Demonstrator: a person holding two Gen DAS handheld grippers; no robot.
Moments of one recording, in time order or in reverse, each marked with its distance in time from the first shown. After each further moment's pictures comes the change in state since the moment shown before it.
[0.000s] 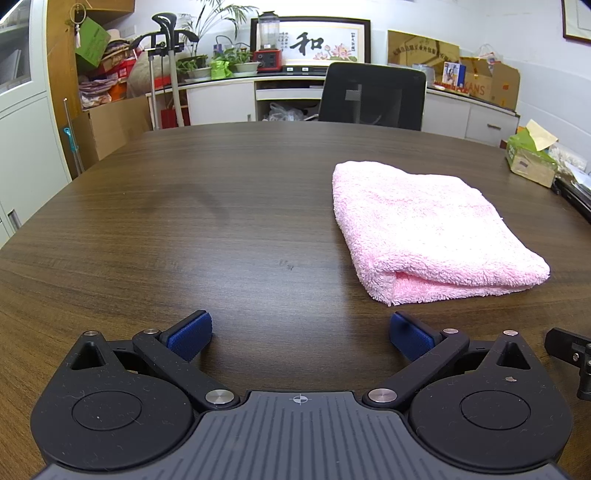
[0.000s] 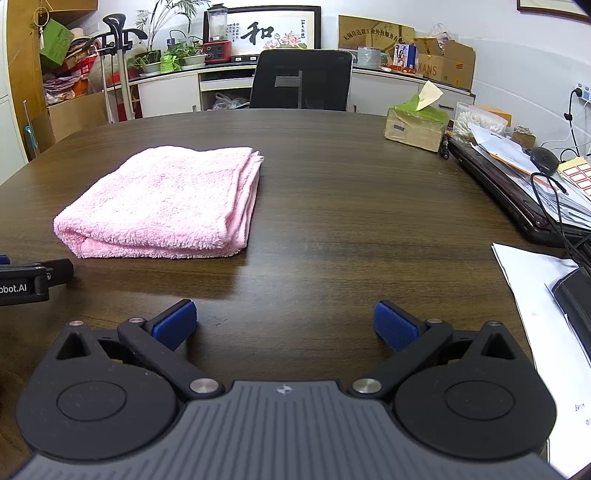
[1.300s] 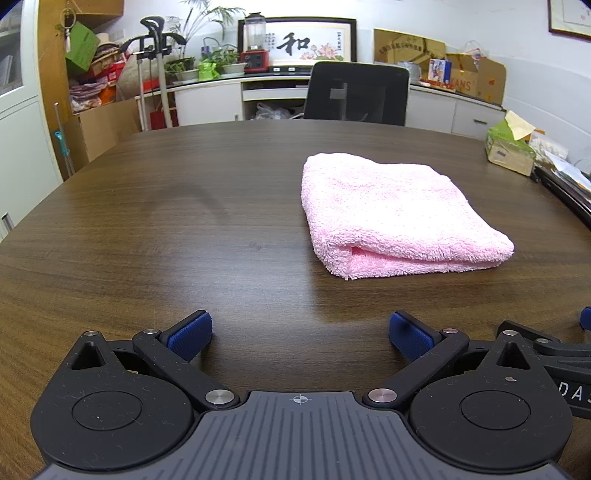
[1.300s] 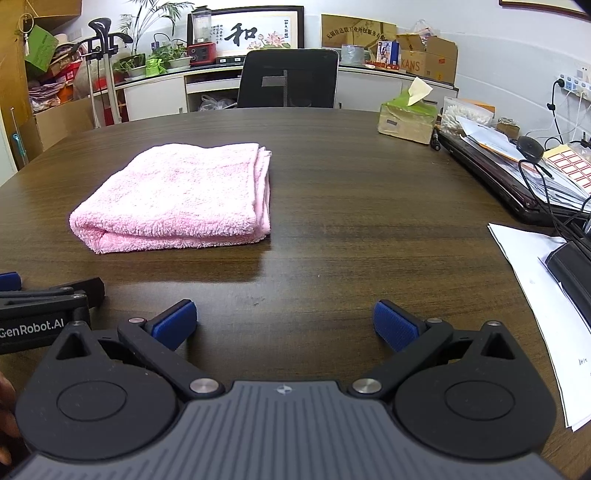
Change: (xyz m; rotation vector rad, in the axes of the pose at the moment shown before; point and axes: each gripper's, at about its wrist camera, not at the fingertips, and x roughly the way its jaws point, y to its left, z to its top) left arm -0.012 -0.020 -0.011 0.035 0.000 -0.040; right arm -0.010 0.021 -0.008 0.036 0.000 -0.037
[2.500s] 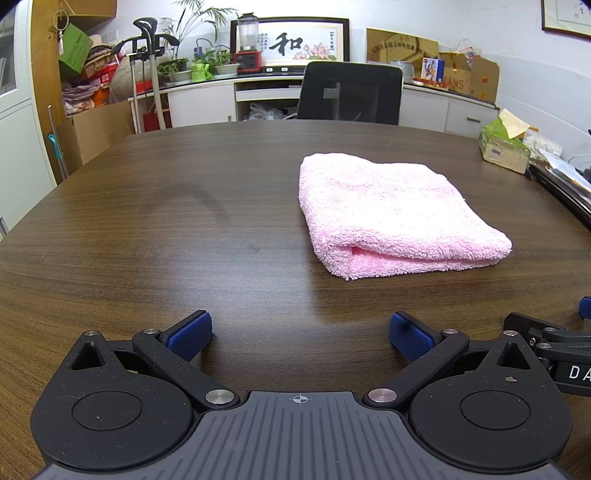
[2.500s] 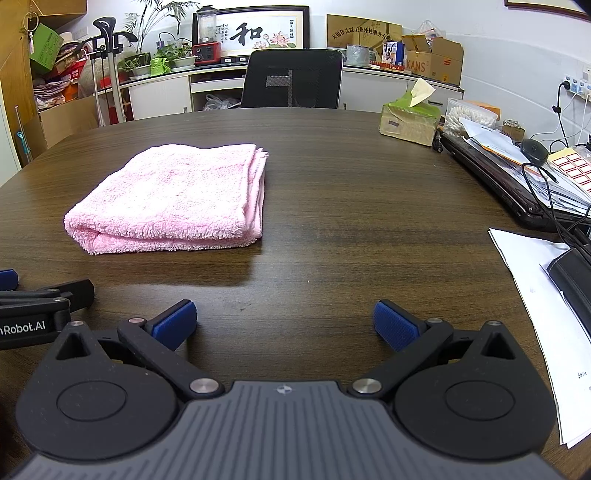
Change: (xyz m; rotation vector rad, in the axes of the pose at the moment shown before) left arm 0.001 -0.001 0.001 0.002 0.000 -0.007; right arm 0.003 -0.009 0.004 -0.010 0.002 0.015
